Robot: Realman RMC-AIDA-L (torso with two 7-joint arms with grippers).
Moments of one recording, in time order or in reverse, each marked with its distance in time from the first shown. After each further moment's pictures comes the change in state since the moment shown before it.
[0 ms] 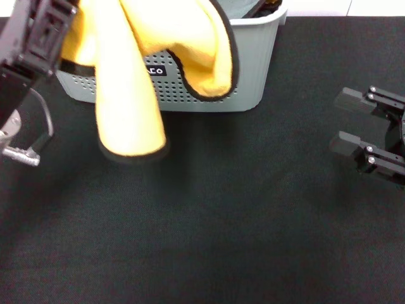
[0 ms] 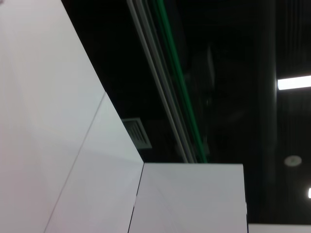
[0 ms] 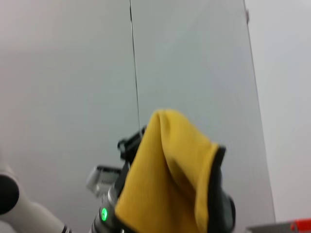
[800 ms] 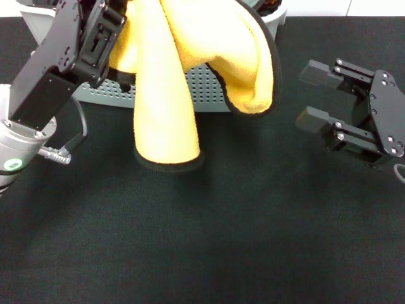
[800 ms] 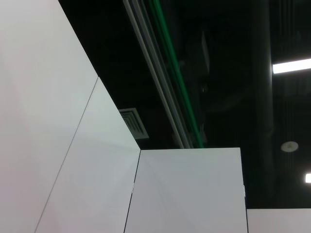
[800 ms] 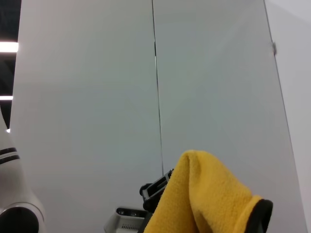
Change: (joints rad) left arm -0.079 -0.009 0.074 -0.127 -0.027 0.000 0.144; right arm 0.148 0.004 -0.043 0.165 0.066 -0.020 -0.074
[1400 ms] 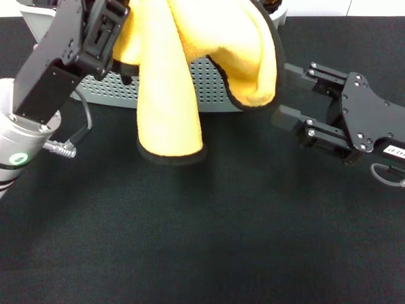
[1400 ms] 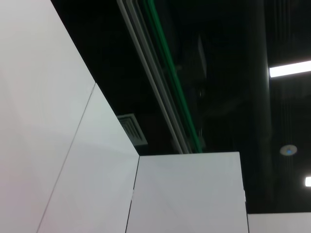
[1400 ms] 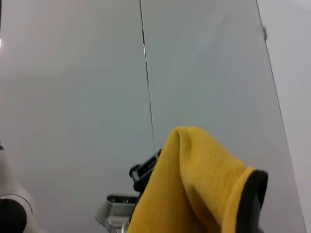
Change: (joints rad) left arm -0.018 -0.008 0.001 -0.006 -0.018 0.002 0.018; right arm 0.061 0.000 -0.017 0.110 0.000 0.061 -0.043
